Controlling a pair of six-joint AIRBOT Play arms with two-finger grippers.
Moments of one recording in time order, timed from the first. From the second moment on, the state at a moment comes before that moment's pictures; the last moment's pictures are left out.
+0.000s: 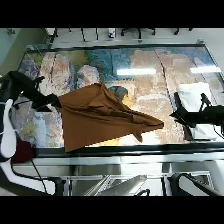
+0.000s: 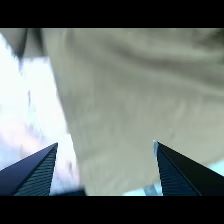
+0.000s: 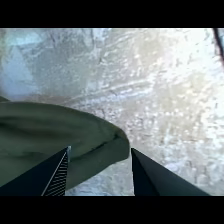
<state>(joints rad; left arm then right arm) 0.19 -1.67 1.58 -1.87 1.61 1.68 -0.44 -1.17 0.75 2.23 -1.05 -1.80</state>
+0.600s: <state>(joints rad) 0.30 -1.22 0.64 -2.00 1.31 1.73 -0.50 -1.39 0.77 2.22 -1.15 -2.05</state>
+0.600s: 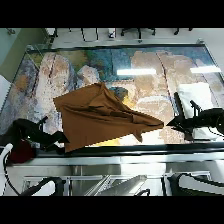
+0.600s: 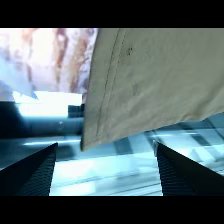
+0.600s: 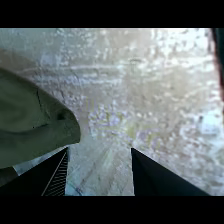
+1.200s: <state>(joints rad) 0.24 -1.33 0.67 -2.16 1.17 1.81 -0.49 -1.42 0.77 2.24 -1.16 -2.12</state>
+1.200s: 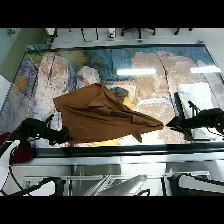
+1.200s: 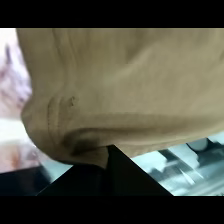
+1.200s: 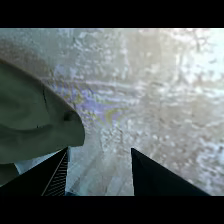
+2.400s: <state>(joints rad) 0.28 -1.26 0.82 -2.17 1.28 1.81 -0.32 -1.52 0.78 2.27 -1.25 -2.25</state>
